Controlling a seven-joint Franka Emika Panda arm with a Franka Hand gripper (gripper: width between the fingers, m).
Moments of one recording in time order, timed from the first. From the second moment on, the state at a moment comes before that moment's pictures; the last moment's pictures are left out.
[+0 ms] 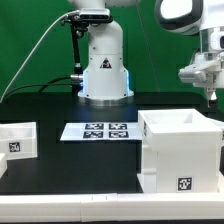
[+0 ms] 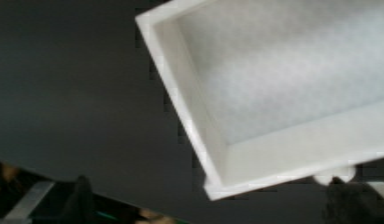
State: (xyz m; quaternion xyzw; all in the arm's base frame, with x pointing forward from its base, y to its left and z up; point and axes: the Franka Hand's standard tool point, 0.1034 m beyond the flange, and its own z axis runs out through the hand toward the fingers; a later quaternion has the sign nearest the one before) arm 0.417 0.235 0.082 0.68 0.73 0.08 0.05
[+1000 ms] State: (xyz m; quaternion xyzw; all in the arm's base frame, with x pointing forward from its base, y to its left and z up) arm 0.412 0.232 0.083 0.74 0.67 0.07 0.05
